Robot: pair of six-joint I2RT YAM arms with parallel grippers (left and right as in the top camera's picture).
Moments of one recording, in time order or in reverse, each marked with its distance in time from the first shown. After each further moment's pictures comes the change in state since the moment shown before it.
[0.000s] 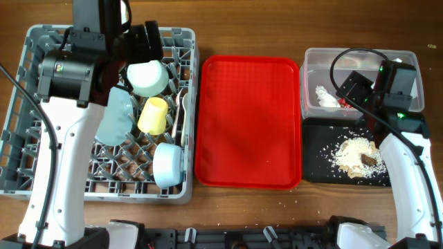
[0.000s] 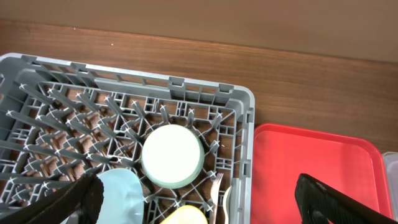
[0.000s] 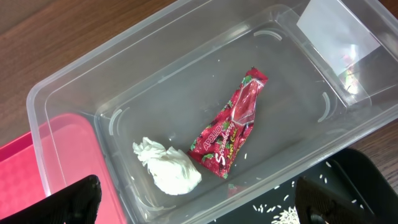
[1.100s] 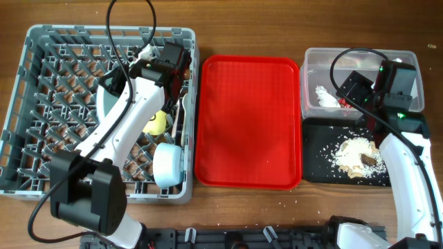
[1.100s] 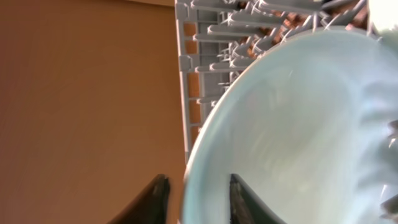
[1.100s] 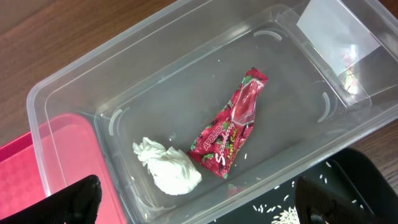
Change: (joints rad) left arm -0.150 0.231 -0.427 -0.041 -1.006 0.239; right arm 0.000 0.000 0.000 0.000 0.000 0.000
